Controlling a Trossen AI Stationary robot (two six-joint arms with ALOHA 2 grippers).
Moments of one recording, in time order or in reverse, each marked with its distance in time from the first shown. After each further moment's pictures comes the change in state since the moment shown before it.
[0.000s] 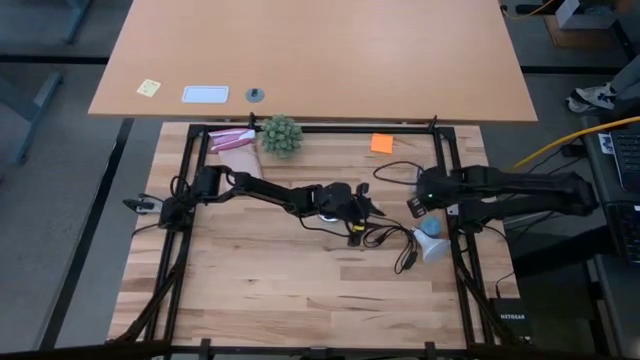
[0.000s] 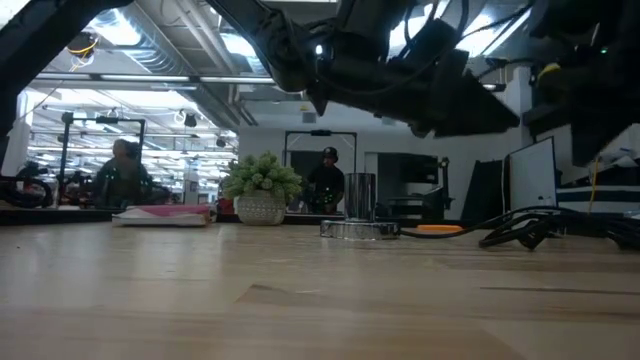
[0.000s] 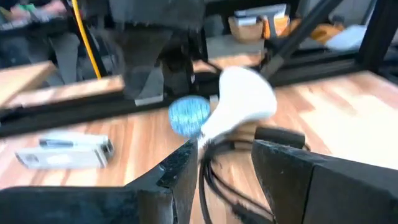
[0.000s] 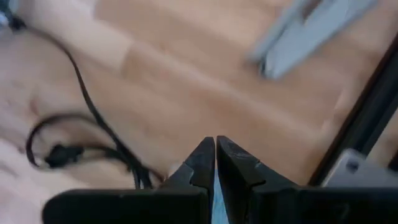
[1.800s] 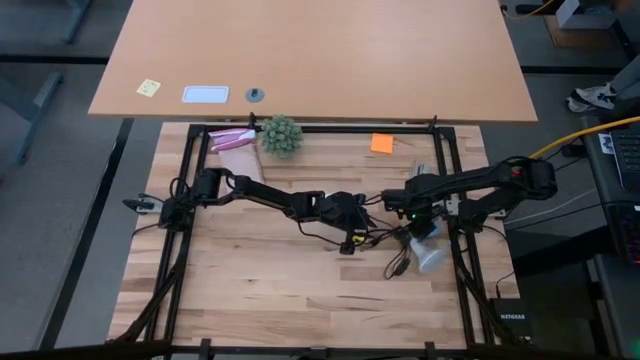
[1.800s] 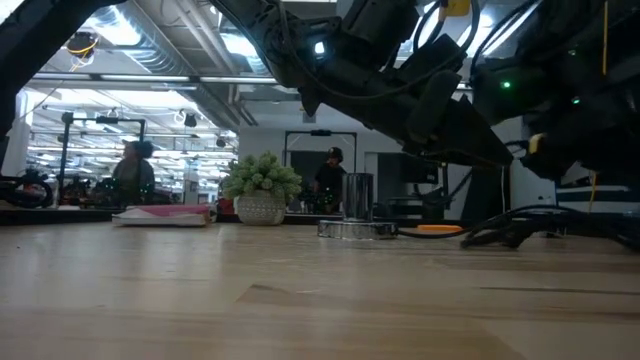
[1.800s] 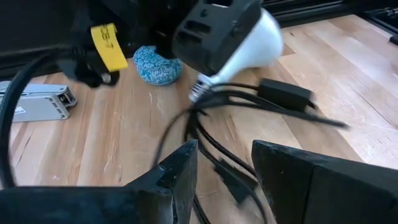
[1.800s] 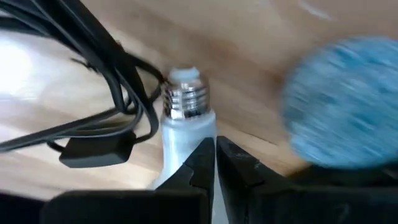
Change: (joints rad) left arm -0.035 -0.001 -0.001 -0.192 -0.001 0.011; right arm 0.001 0.567 0.000 0.117 -0.599 -0.096
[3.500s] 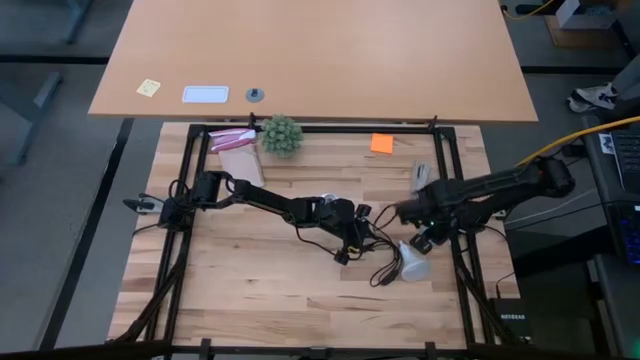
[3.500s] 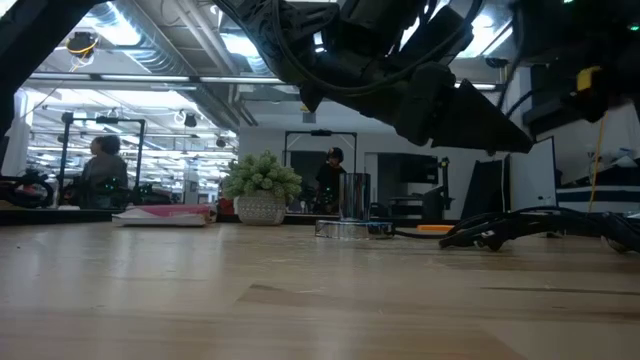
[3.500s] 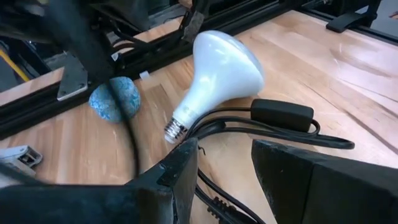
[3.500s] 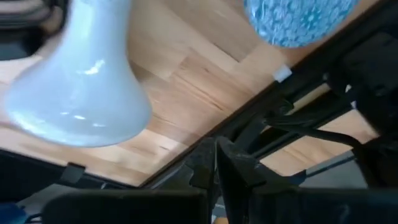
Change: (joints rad) left arm -0.043 0.000 -0.001 0.025 0.095 0.195; right arm 0.250 -0.175 0.139 -0.341 0.030 0.113
